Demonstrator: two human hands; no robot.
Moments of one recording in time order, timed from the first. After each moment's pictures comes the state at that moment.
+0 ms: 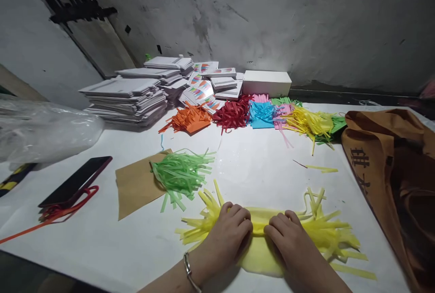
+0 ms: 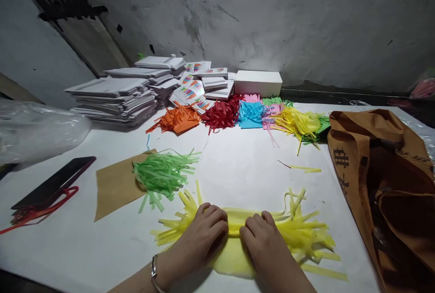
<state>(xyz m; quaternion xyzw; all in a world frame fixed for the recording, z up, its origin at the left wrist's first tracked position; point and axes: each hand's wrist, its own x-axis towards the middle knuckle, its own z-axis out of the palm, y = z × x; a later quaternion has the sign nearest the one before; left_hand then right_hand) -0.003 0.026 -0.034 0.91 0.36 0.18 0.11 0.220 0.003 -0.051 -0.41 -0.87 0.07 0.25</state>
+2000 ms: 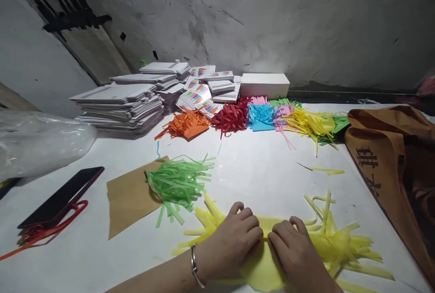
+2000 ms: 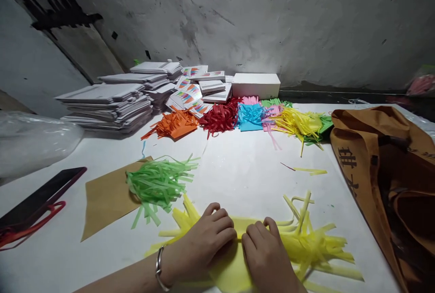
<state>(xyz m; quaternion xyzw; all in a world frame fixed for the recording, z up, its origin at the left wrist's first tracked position) -0.005 0.056 -0.023 0.96 0.25 0.13 0.06 0.194 0.008 -0.069 -0.42 -0.83 -0.02 0.36</state>
